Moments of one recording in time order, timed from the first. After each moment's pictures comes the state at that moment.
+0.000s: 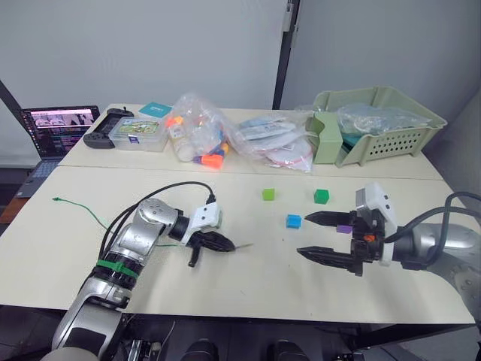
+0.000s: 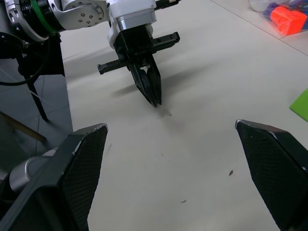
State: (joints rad) left arm -0.65 0.51 -0.28 0.21 -0.07 0.27 -1.39; right arm -0.23 -0.91 -0.18 -0.53 0.83 0.82 0.93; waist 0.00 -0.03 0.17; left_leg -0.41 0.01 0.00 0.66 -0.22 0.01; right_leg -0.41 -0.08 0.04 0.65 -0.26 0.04
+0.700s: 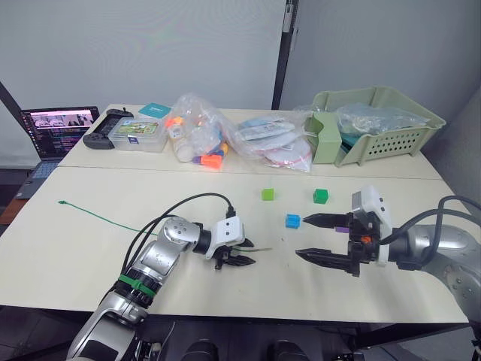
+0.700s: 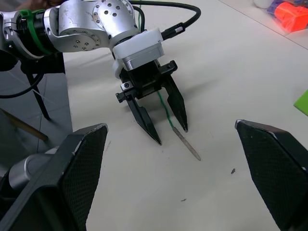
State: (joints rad) left arm -0.57 0.42 -0.35 0.24 -0.04 0.15 -1.19; right arm -0.23 -0.89 -0.15 -0.50 0.80 0.79 0.95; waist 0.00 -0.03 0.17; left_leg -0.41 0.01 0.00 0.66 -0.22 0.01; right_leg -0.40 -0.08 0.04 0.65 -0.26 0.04
